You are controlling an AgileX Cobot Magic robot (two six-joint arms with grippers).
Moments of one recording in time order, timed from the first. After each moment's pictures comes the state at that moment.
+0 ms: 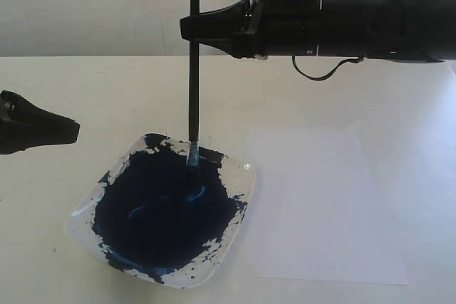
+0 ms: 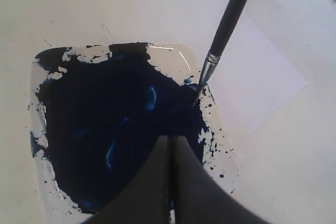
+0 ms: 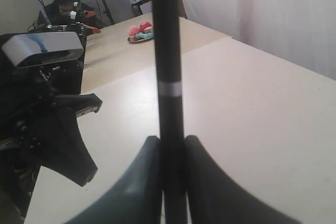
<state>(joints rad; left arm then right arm) -0.05 1.12 -0.75 -1.02 0.90 1.09 0.44 1.74 -1.20 1.74 1.09 -1.80</state>
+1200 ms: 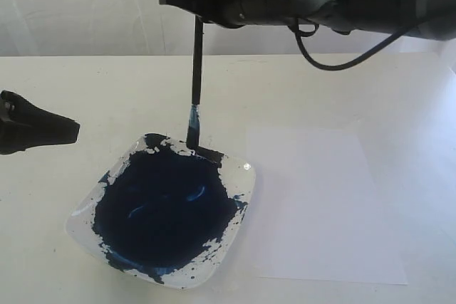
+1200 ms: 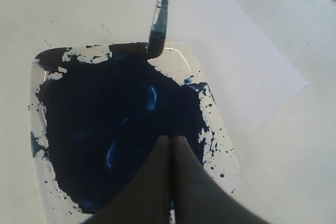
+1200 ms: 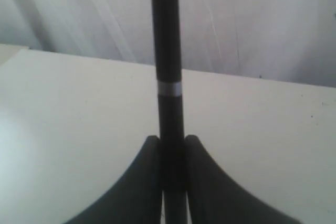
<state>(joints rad) -0.05 1.12 -0.75 -1.02 0.90 1.09 0.73 1.74 -1.40 0.52 0.09 -0.24</state>
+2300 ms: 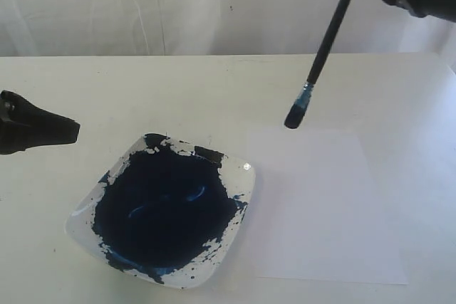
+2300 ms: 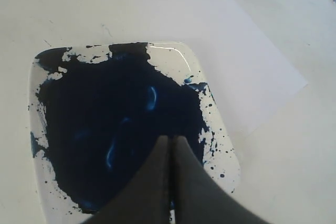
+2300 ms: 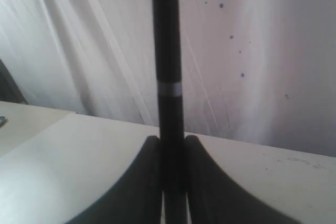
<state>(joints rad) -0.05 1.12 -0.75 -1.02 0.90 1.09 0.09 1.35 -0.92 -1.23 -0.83 1.37</state>
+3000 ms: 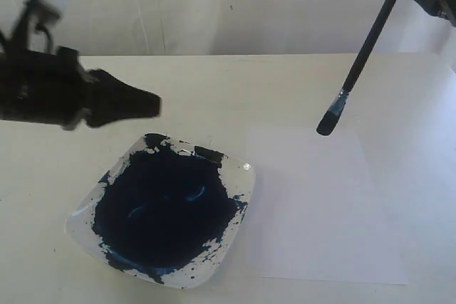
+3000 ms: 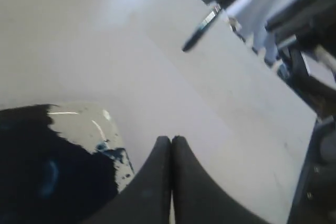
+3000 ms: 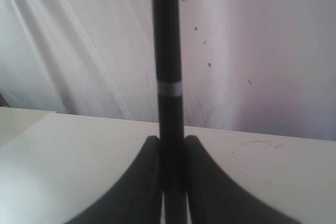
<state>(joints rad) -0.31 1.35 -0.83 -1.39 0.82 1.23 -0.09 1.39 -0.91 -1.31 -0.95 1.41</state>
